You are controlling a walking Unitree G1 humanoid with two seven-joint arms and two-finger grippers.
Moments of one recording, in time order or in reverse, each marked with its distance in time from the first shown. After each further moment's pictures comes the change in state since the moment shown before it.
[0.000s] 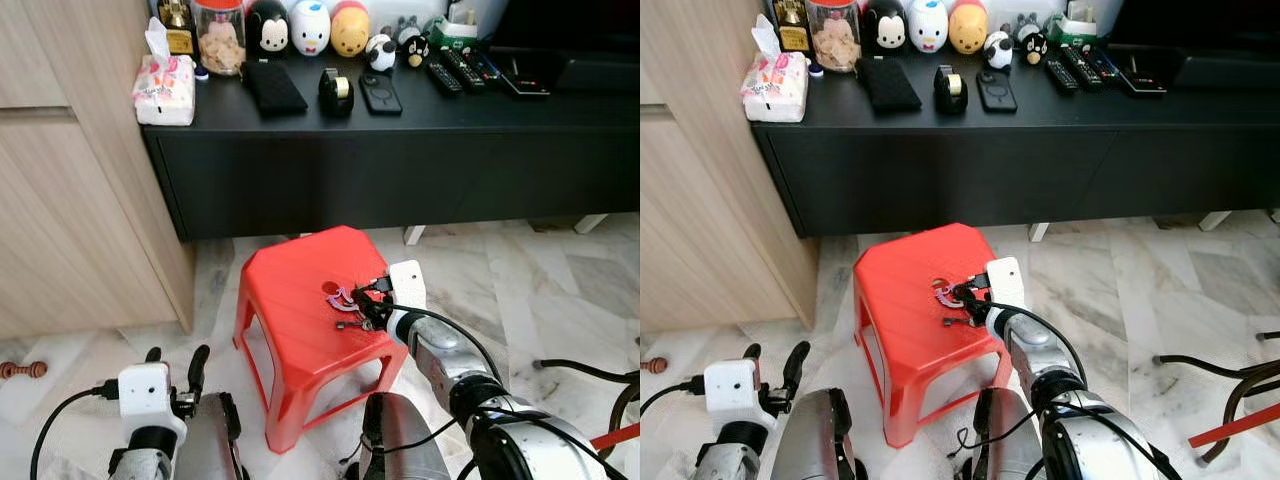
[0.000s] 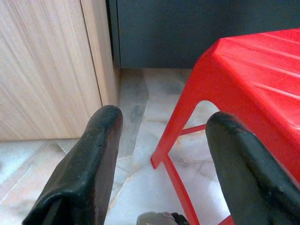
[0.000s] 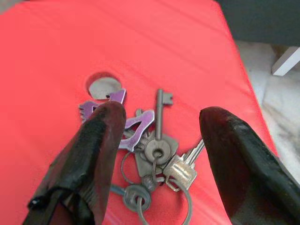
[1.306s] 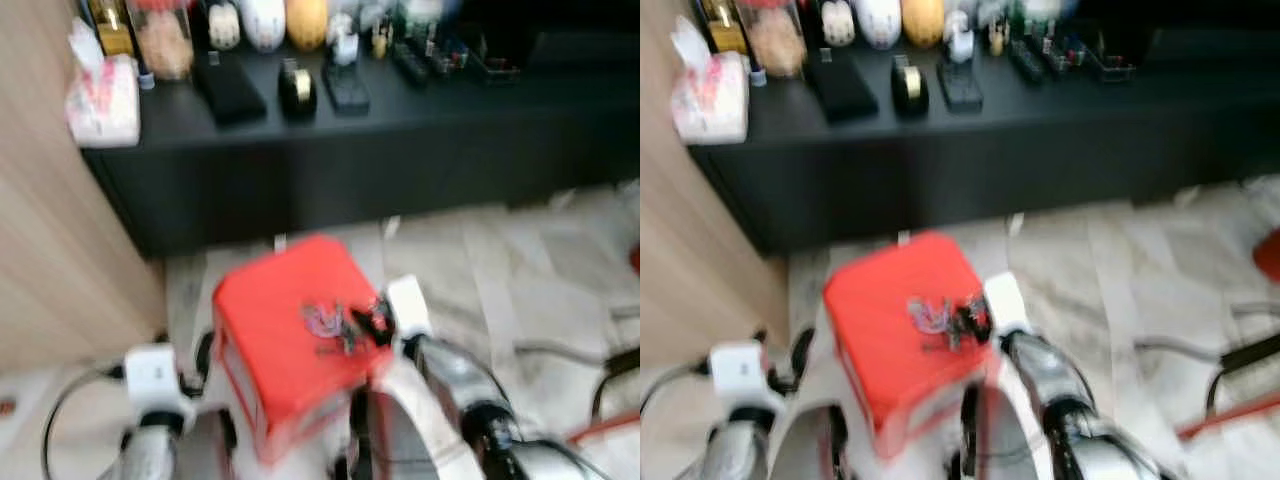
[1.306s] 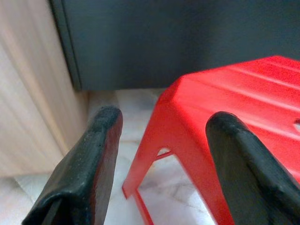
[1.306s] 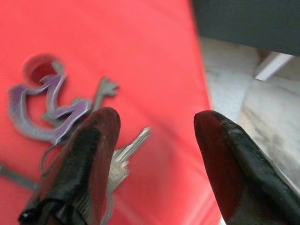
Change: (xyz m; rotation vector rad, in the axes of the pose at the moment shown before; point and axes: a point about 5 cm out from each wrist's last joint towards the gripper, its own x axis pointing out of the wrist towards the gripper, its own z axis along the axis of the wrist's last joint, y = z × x) left arm 0.014 -0.011 0.010 -0.021 -0.035 -0.015; right arm -0.016 -0.004 -0.030 -0.146 0.000 0.111
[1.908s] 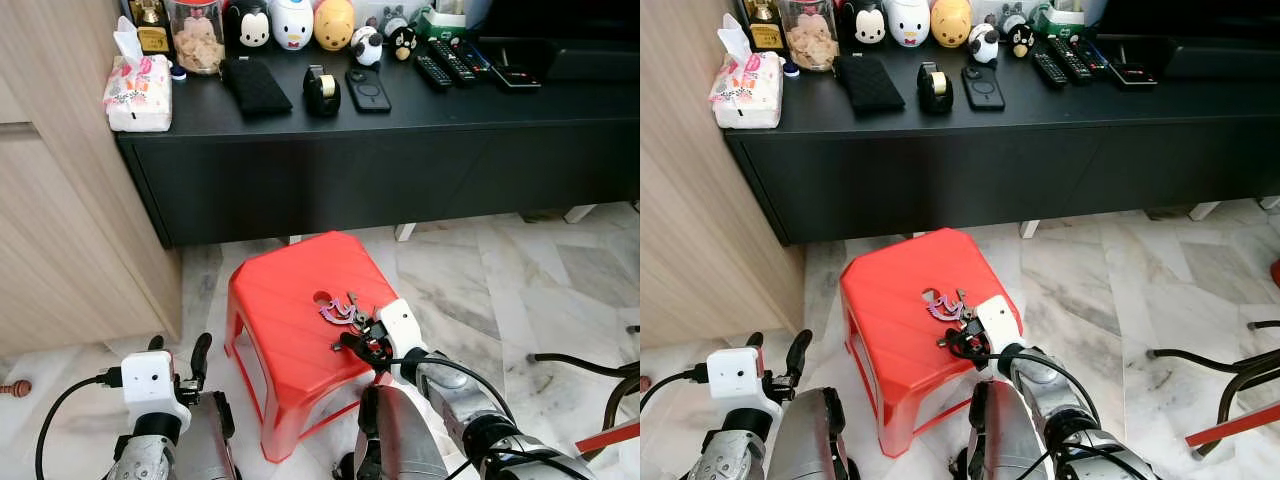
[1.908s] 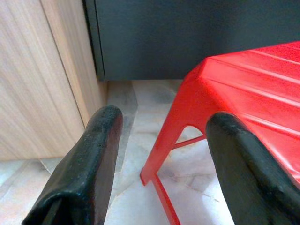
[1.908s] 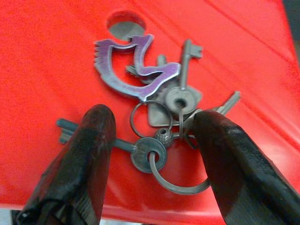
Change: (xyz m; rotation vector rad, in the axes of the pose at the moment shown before) left arm -0.004 0.006 -0.005 0.007 0.023 0.020; right arm -0.002 0.011 -0.013 -0.042 0.055 0.074
